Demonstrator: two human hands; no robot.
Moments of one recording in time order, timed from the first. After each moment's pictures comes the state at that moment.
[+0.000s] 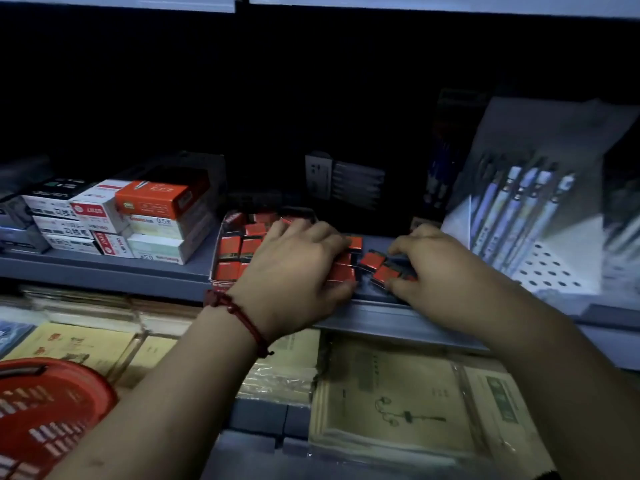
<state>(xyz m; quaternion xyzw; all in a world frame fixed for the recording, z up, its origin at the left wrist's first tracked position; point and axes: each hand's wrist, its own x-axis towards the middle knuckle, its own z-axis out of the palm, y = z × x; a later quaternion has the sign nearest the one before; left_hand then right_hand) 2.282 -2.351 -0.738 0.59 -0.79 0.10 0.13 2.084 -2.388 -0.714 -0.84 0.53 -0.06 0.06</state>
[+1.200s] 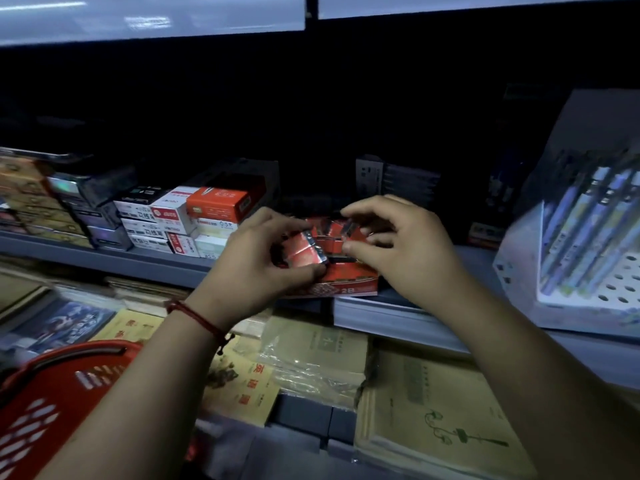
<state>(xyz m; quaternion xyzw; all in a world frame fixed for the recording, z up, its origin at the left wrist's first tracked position) 2.364 -2.320 -0.738 0.67 -0.64 -0.08 0.36 2.164 -2.401 -0.726 -0.81 0.30 -0.41 0.29</state>
